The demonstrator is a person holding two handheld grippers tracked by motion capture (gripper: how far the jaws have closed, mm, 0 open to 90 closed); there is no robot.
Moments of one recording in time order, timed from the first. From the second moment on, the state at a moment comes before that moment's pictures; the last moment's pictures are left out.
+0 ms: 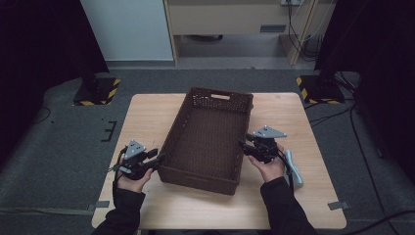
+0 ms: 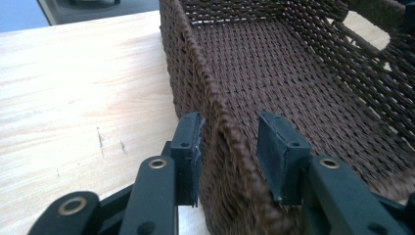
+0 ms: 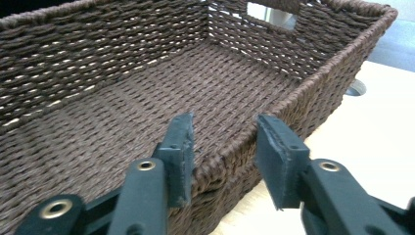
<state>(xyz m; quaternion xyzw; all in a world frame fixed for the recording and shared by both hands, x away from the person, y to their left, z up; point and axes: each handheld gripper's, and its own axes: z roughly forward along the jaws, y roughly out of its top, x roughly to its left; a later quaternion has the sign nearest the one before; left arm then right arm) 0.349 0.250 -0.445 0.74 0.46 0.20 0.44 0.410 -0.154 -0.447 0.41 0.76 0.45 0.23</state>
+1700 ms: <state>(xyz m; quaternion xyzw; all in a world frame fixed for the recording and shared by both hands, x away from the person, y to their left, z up) 0.385 0.282 -0.447 0.71 0.52 0.24 0.41 0.419 -0.151 -0.443 0.43 0.74 0.44 0.25</state>
